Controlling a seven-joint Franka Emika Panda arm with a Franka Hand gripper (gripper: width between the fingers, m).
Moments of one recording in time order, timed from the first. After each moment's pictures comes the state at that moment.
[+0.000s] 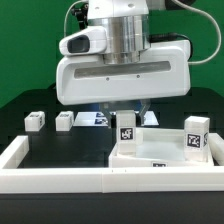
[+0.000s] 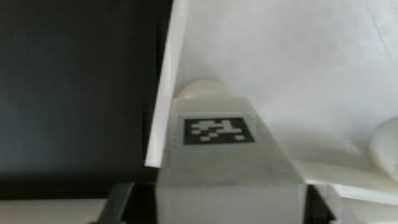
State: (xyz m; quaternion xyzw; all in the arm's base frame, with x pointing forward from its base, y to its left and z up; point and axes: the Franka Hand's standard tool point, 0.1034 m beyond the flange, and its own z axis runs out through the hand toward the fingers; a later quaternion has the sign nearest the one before) arm 0.596 -0.017 0.077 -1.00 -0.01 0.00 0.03
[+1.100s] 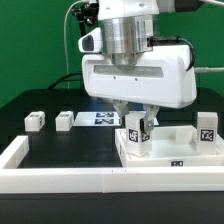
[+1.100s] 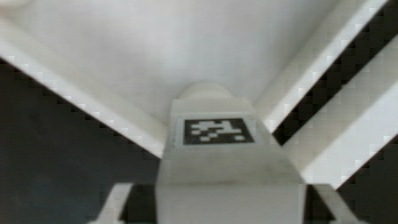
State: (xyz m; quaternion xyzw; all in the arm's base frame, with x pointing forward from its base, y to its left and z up) arm 0.602 0.000 0.076 -0.90 0.43 0.00 0.04
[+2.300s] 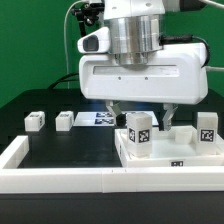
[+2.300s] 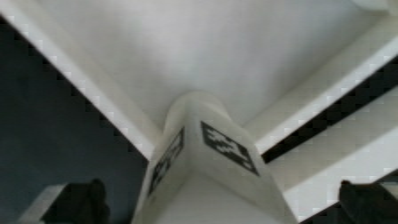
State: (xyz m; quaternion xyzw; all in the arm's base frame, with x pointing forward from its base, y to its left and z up) arm 0.602 0.008 0.076 -0.98 0.19 -0.01 0.04
